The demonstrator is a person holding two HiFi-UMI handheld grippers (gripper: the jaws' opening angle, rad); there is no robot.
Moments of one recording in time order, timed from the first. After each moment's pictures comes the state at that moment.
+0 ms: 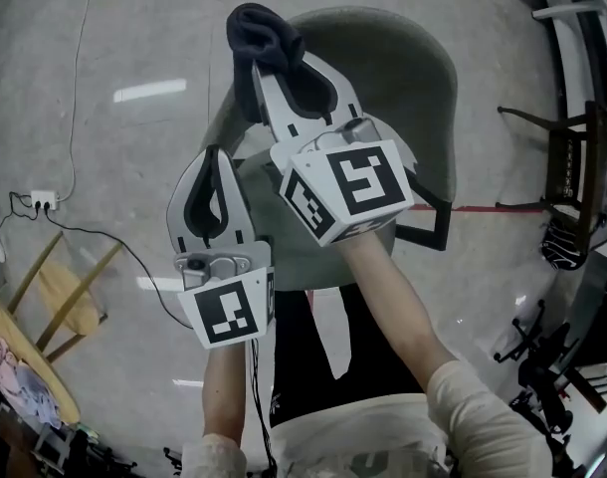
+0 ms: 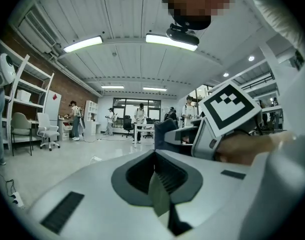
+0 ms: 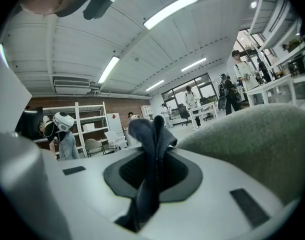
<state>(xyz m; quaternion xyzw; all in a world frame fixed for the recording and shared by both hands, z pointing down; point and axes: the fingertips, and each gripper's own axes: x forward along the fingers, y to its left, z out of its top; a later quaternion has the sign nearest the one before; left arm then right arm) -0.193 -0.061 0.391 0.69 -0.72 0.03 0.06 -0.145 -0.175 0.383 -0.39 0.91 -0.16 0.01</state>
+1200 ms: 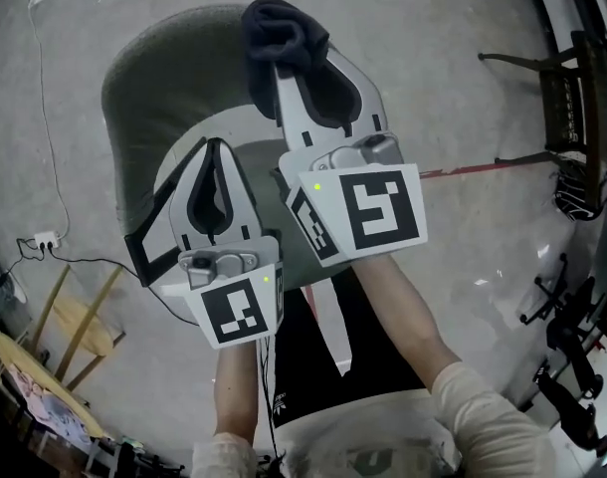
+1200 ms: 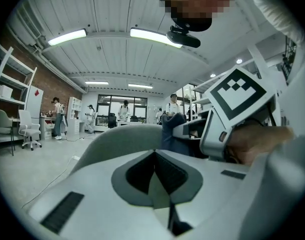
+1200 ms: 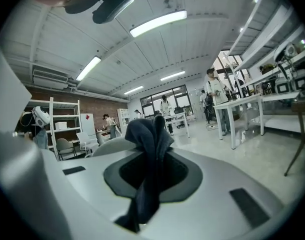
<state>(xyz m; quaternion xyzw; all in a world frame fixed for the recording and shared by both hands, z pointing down) -0.029 -0.115 0.408 0.74 -0.67 0.04 0.07 0.058 -0.207 0.385 -0.53 0.84 -0.12 0.00</state>
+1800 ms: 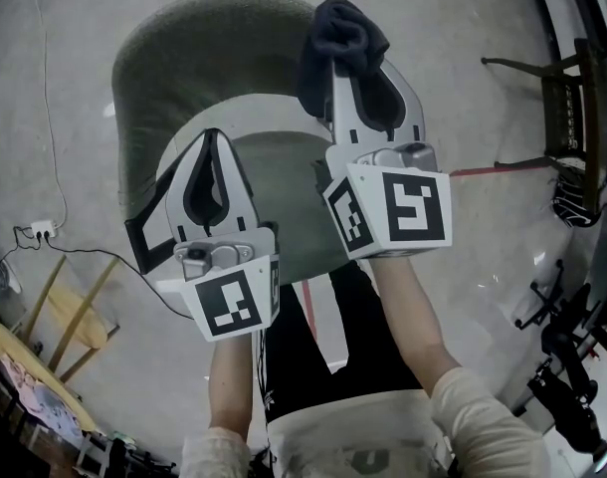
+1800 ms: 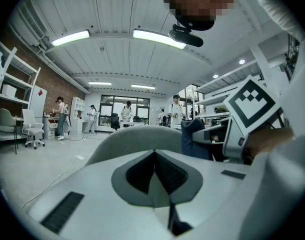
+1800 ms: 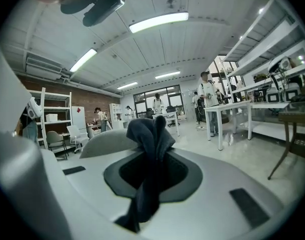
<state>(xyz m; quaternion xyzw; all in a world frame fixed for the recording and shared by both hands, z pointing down) -0.045 -0.105 0.405 0.73 -0.67 0.04 0.06 0.100 -0.194 0.391 -0.58 0.81 -0.11 -0.03</state>
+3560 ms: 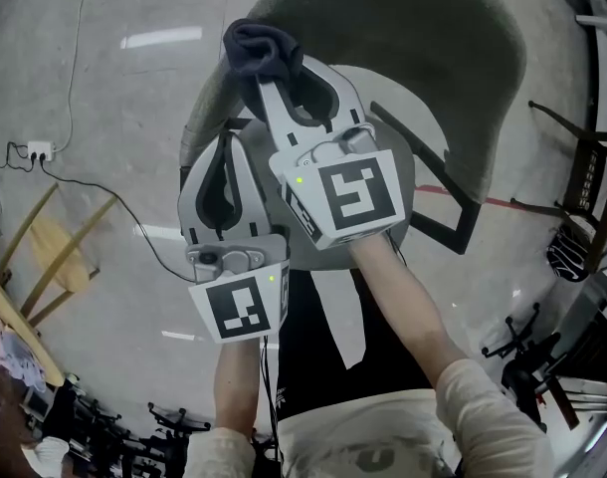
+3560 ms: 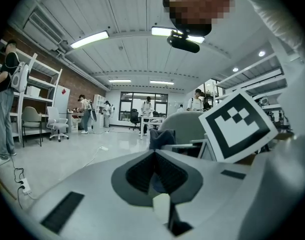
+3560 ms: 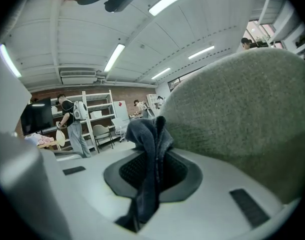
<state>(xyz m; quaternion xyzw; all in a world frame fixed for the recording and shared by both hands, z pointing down) -0.184 -0.039 0.456 0.66 -0.75 0.04 0.09 -0.154 -0.135 0.479 -0.35 0.92 -0.15 -0.06</state>
